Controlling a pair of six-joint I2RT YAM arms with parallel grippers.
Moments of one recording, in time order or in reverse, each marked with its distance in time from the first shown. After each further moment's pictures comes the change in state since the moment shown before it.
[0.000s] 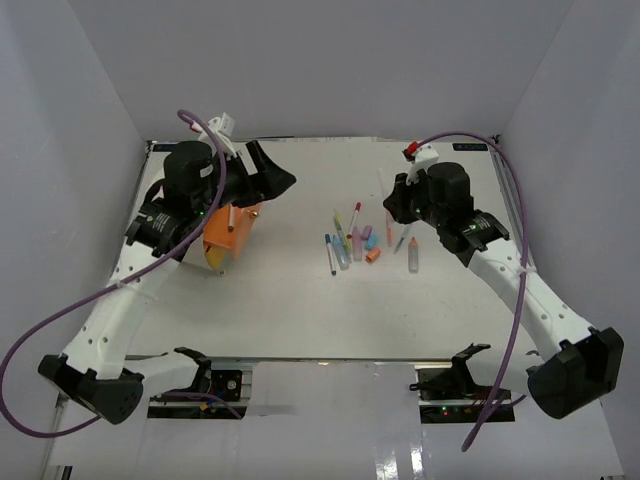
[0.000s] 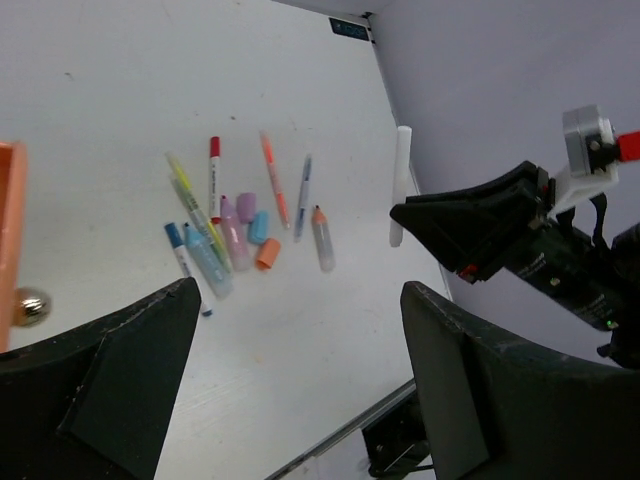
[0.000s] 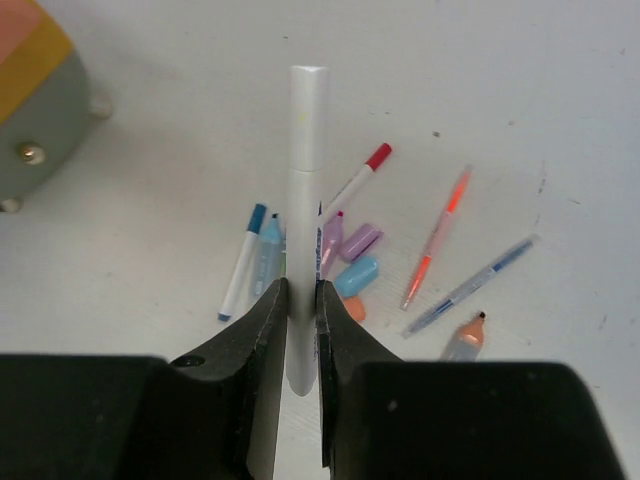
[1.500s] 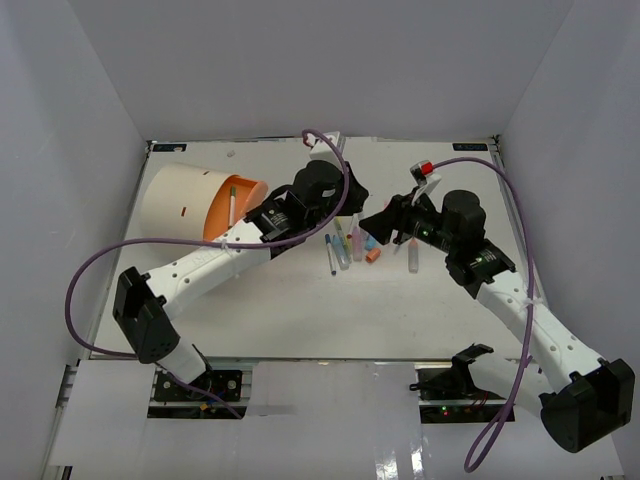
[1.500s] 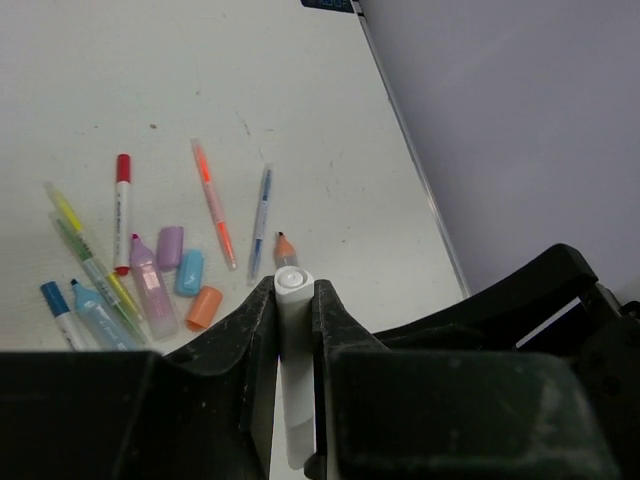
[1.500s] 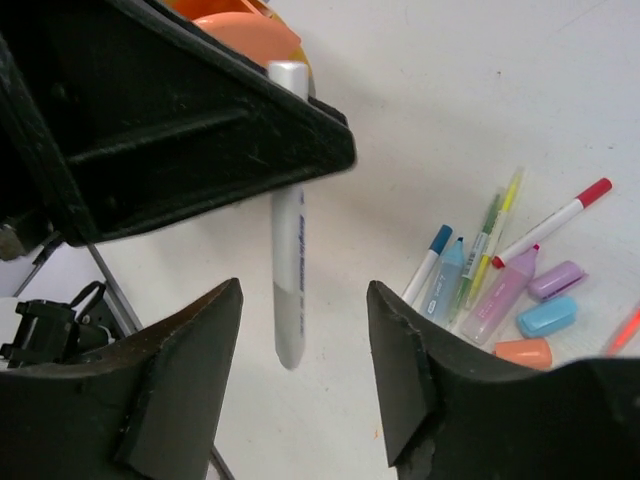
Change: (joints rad) left arm -0.472 0.435 0.052 0.375 -0.441 -0.061; right arm -0.002 -0.211 -0.273 0.330 -0.367 0.273
